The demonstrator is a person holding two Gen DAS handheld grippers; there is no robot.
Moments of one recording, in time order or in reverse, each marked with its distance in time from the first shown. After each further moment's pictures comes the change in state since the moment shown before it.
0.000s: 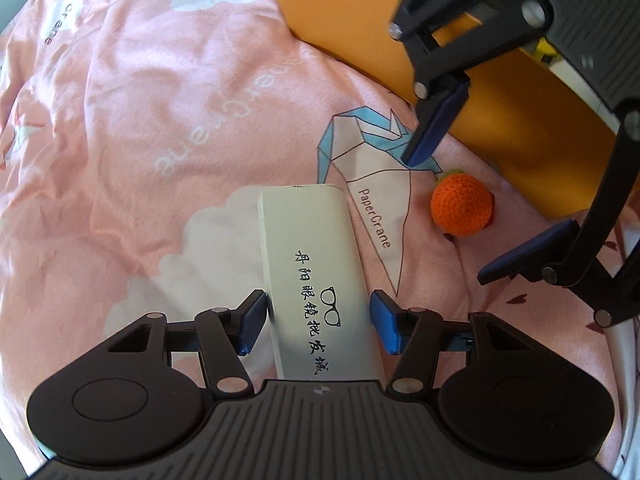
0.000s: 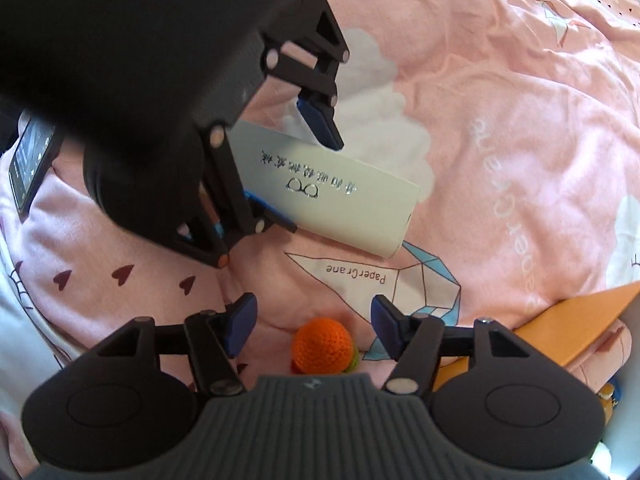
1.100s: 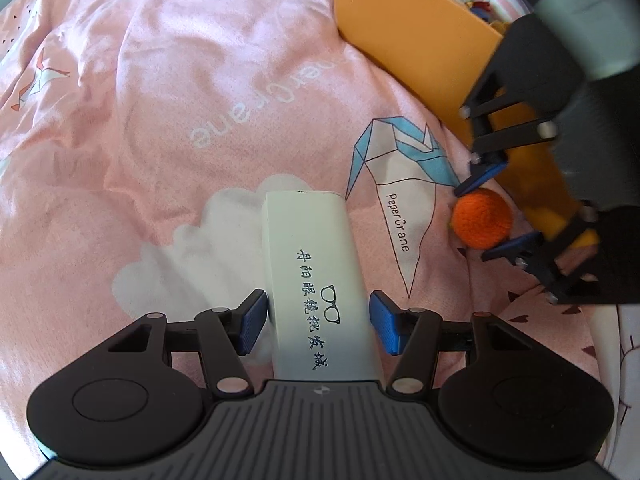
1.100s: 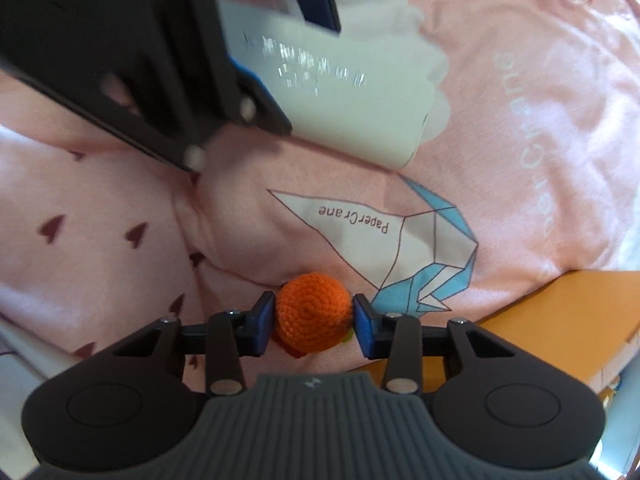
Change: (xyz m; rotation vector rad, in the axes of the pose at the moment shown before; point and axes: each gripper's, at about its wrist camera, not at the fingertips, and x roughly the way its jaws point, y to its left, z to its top) left arm 0.000 0.012 -0.005 -0.152 0.006 -0.031; right arm 0.037 -0.007 -0.023 -0.026 0.201 -0.076
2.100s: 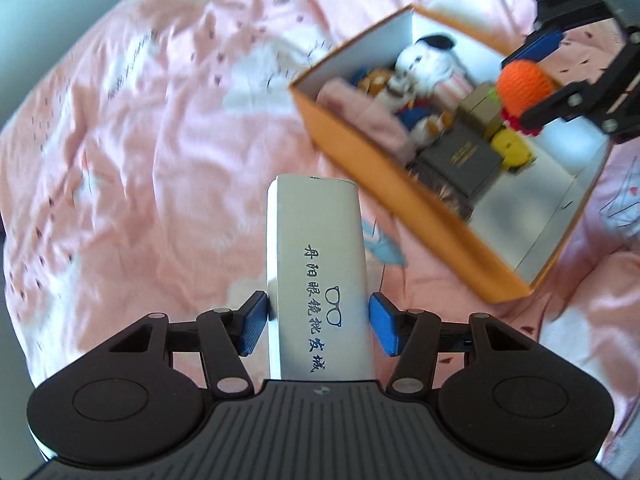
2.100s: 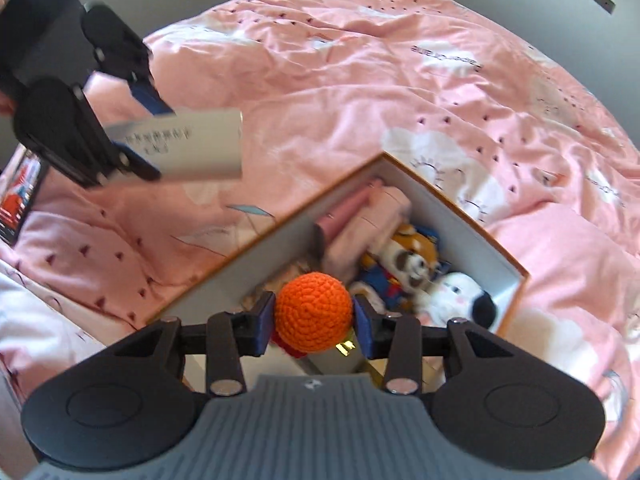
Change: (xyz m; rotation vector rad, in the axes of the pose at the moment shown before) left arm -0.111 -0.068 0.029 0.098 -0.179 0.124; right arm -0.146 -0.020 -0.153 0.428 -0.403 -0.239
